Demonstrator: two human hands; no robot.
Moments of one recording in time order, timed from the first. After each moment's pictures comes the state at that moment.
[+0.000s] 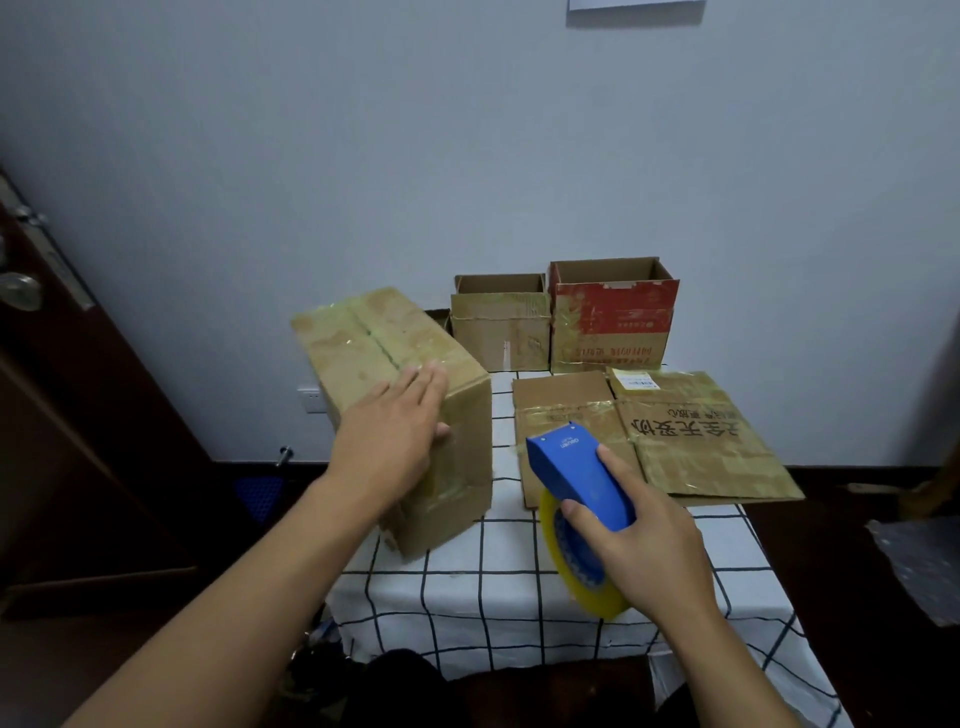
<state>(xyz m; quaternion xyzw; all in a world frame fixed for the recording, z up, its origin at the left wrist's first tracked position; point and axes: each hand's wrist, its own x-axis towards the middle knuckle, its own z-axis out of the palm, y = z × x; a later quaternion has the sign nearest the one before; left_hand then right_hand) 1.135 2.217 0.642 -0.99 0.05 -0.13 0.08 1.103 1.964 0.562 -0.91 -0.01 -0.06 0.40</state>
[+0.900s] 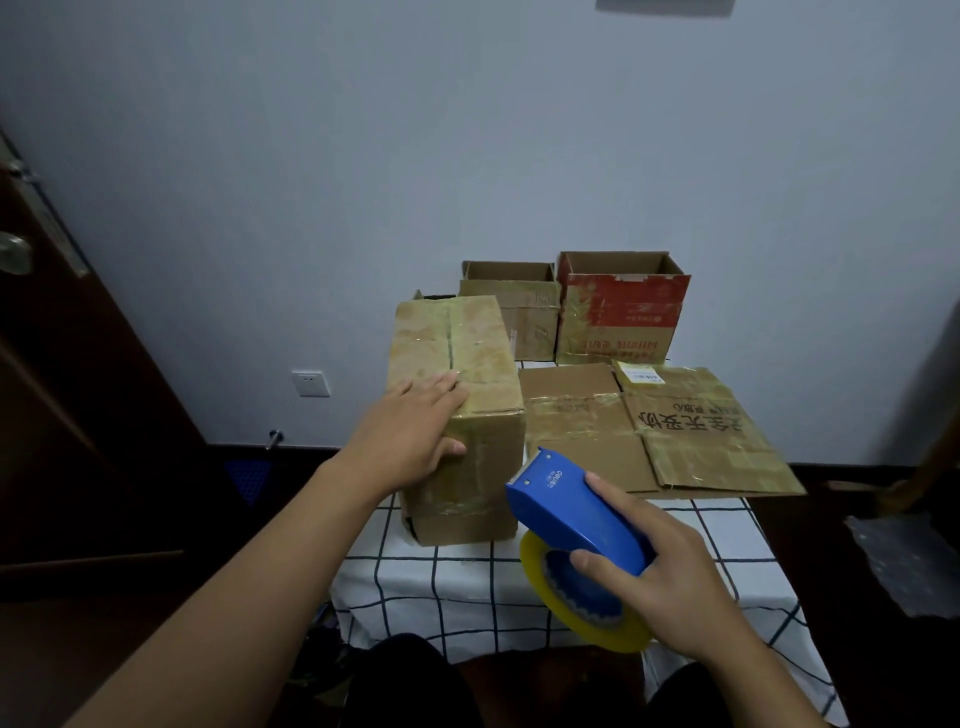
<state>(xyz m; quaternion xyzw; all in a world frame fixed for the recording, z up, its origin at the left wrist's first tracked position) 1.153 2.254 0.614 -0.99 0.12 -0.03 0.02 1.078 1.968 0.549 -0.87 -0.18 -0.02 0.46</state>
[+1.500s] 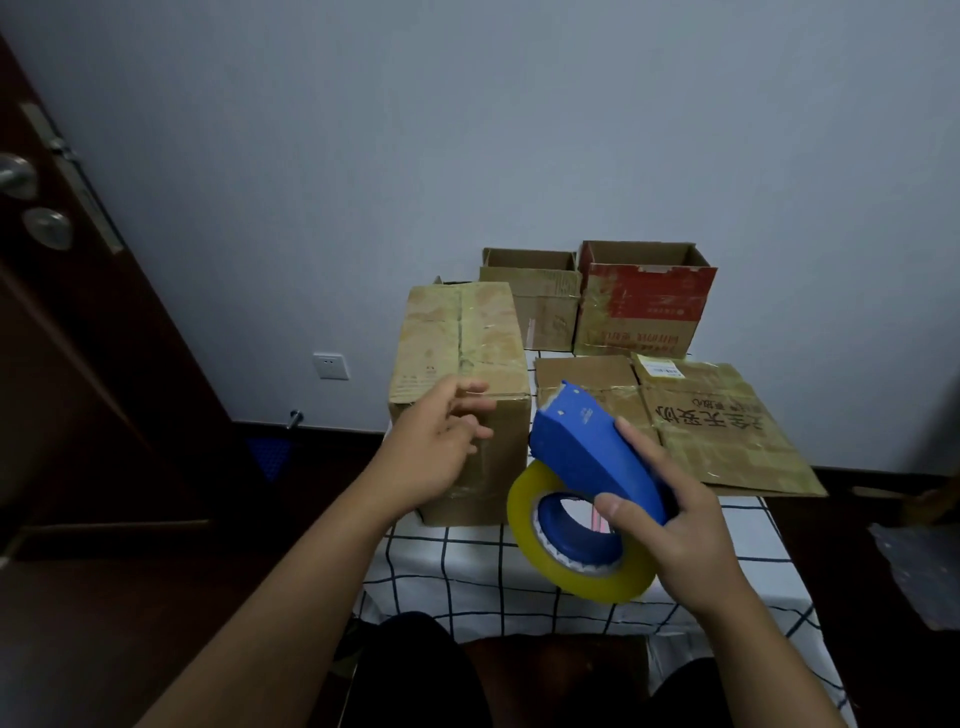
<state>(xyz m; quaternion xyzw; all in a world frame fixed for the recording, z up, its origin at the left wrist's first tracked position) 1.094 2.222 0.628 -0.85 0.00 -0.05 -0.53 1.087 1.981 0.575 -0.73 -0.19 -0.04 0.65</state>
